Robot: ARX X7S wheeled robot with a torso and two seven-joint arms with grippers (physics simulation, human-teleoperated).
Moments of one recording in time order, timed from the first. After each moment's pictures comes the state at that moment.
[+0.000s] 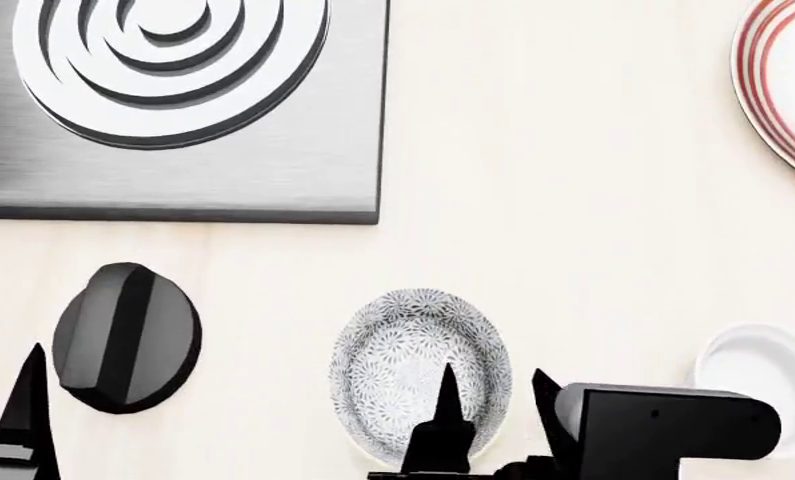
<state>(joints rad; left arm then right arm) -0.08 -0.62 0.07 0.93 -0.76 -0.67 -0.64 0.29 0.44 -0.11 -0.74 1.12 0.83 0.71</state>
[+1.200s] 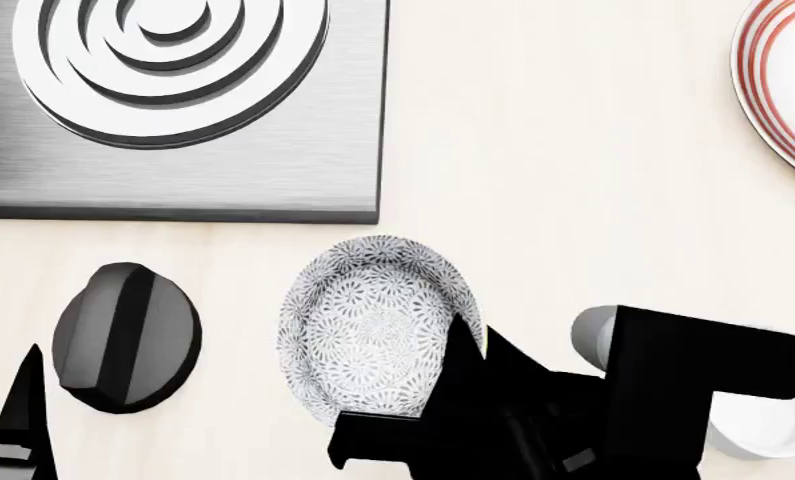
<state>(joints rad) -0.08 -0.64 0.08 0.92 -0.77 -0.65 -0.65 0.51 0.46 -0.08 -0.75 1.63 0.85 1.06</state>
